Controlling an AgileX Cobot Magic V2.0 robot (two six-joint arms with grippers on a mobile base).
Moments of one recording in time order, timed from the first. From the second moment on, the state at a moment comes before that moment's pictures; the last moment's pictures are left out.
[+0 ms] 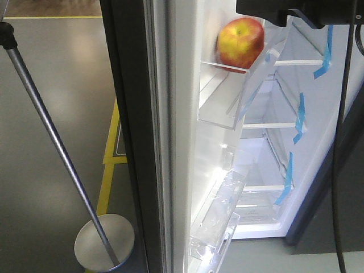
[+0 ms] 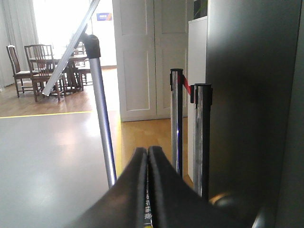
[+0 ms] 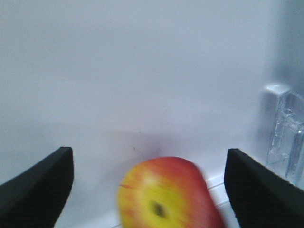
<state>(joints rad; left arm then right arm) -0.04 -0.01 0.02 -0.04 0.01 -0.01 0.03 1.52 -1.59 1.07 0.89 -0.89</state>
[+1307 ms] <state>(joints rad) -0.04 -0.01 0.02 -0.04 0.01 -0.01 0.03 0.75 -0.80 0.37 0.98 -0.35</state>
